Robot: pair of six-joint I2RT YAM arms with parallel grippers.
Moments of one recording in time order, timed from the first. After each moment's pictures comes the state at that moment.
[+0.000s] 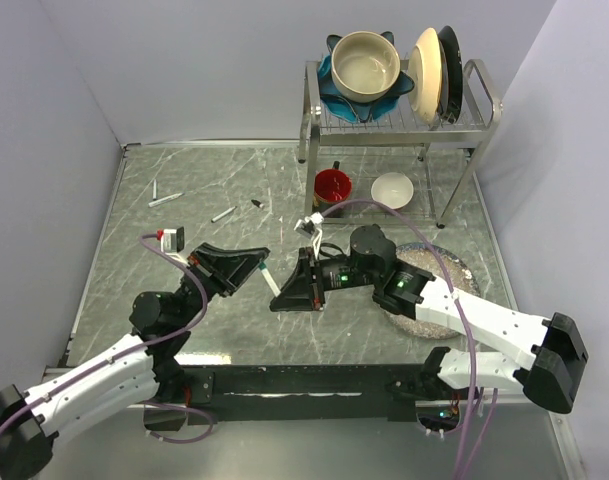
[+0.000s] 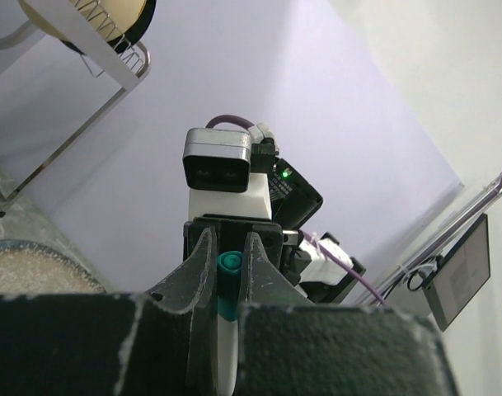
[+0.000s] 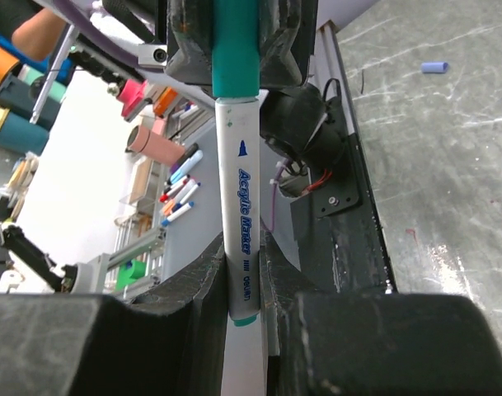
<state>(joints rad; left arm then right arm) -0.78 0.65 0.26 0.93 0.14 -1.13 0.93 1.14 0.85 0.18 -0.70 0.69</state>
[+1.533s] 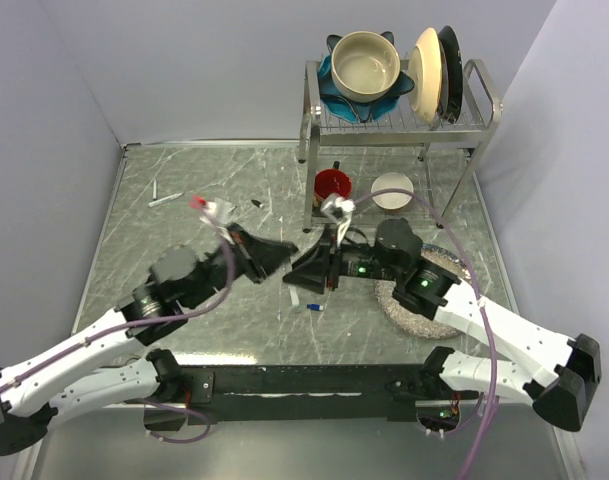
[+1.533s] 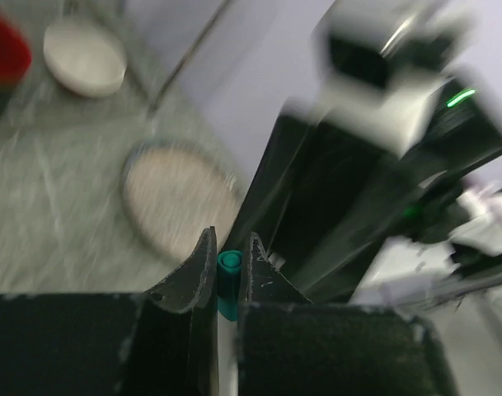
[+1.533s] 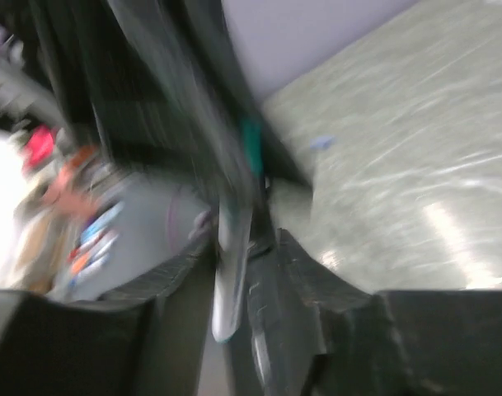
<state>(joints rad) -0.96 0.79 0.80 0.08 -0.05 -0.74 0.86 1.02 0.87 0.08 -0.54 0.50</state>
